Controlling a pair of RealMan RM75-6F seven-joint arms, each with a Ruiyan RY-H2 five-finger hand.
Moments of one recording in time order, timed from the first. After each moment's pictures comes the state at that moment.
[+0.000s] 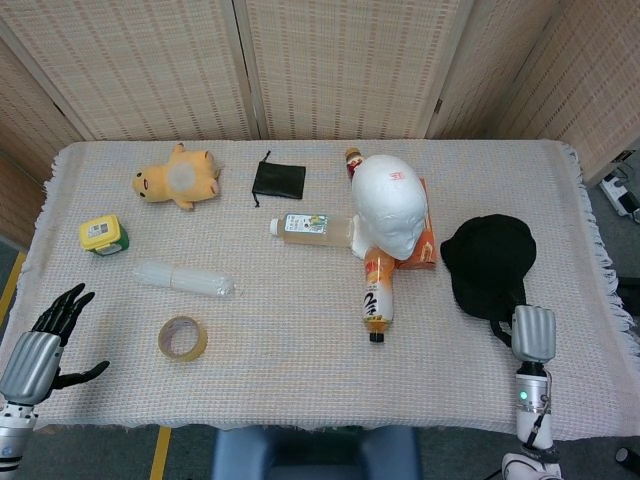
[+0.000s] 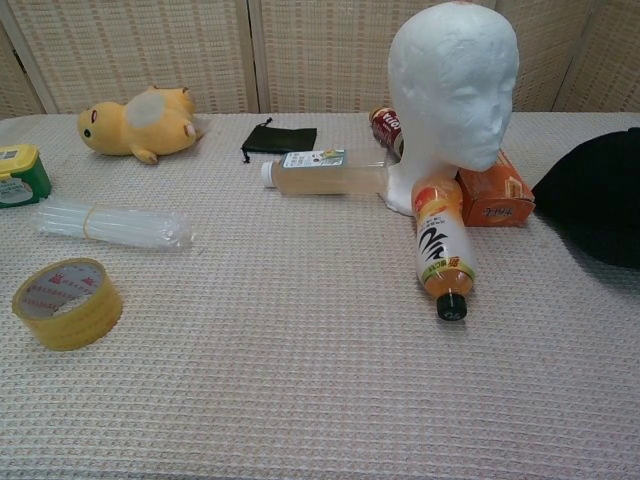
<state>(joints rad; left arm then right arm) -0.16 -1.19 0.00 -1.44 1.63 1.54 -0.27 0.26 -1.99 0.20 -0.42 -1.39 1.43 0.30</state>
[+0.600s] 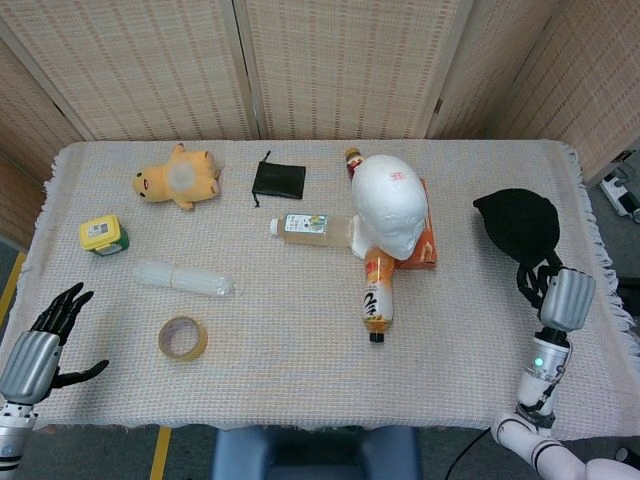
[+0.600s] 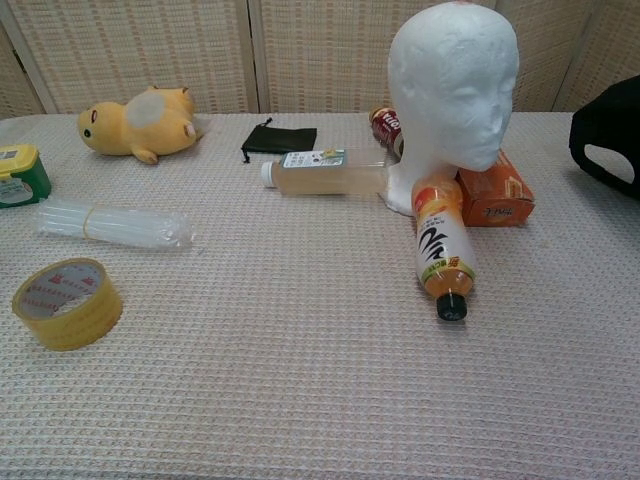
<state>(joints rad) -0.16 -1.19 -0.01 -1.44 1.62 1.53 -0.27 0.38 -1.87 0.43 -0.68 -1.28 1.56 0.29</state>
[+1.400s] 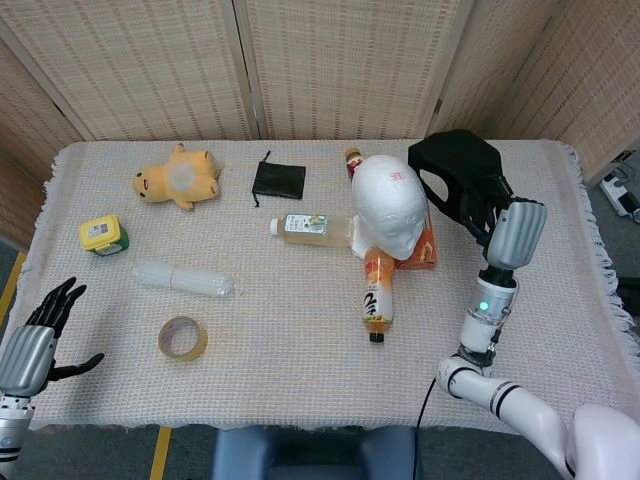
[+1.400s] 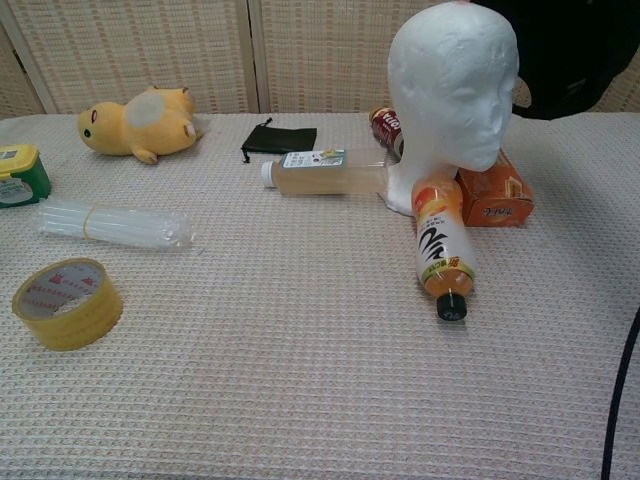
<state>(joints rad) -0.17 -1.20 -0.03 -1.42 1.57 1.49 -0.28 0.68 -1.81 0.59 -1.04 -1.31 1.66 0.02</state>
